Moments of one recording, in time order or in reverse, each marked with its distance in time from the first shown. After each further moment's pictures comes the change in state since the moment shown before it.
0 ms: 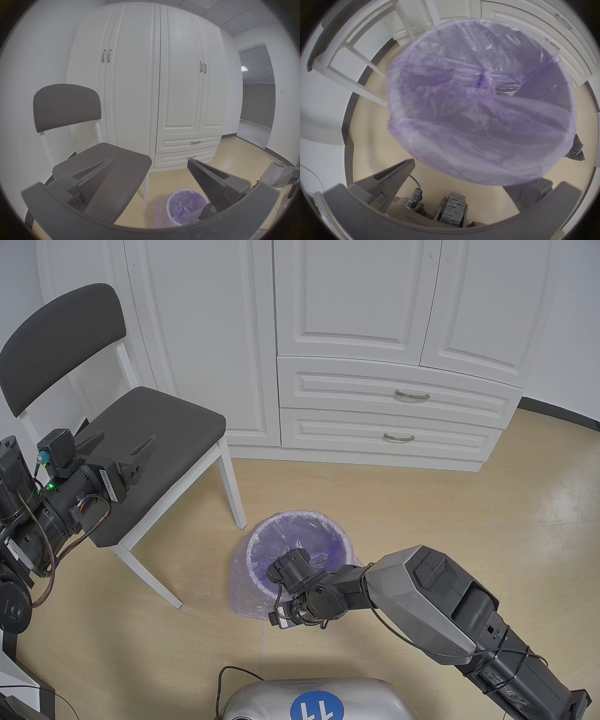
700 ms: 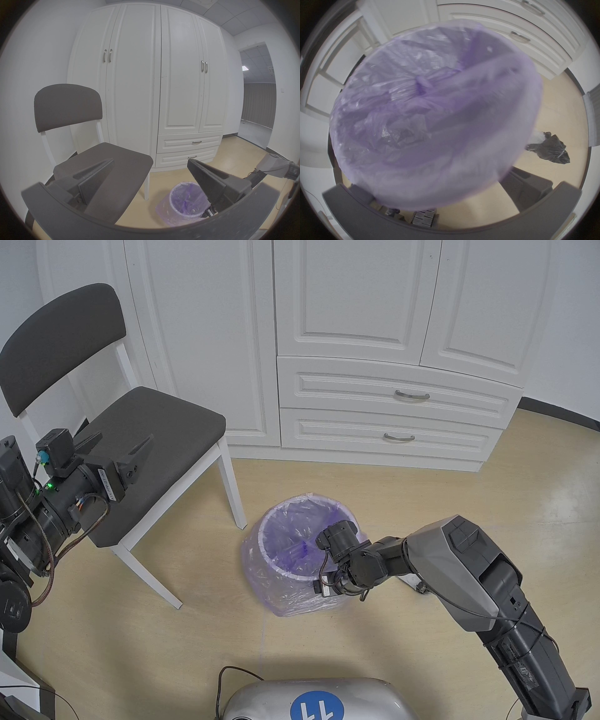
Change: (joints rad) left arm 0.009 0.000 0.000 -0.001 0.000 0.000; right arm -0.180 -0.041 0.041 -0.020 -0.068 -0.012
